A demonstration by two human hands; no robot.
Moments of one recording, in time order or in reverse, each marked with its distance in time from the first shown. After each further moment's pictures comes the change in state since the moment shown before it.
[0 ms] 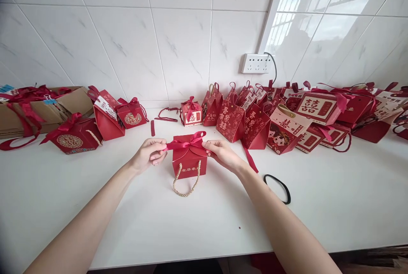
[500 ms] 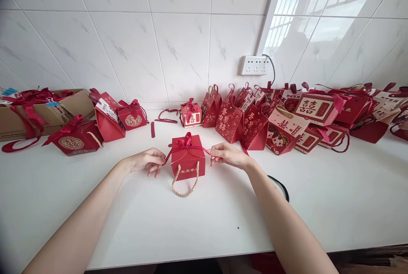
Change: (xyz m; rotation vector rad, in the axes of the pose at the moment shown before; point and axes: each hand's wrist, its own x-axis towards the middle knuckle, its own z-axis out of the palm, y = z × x) left_hand 0.007 -0.010 -0.032 0.220 -0.246 -0.394; right_hand -0.008 -0.008 -0.027 -0.142 -0.095 0.223
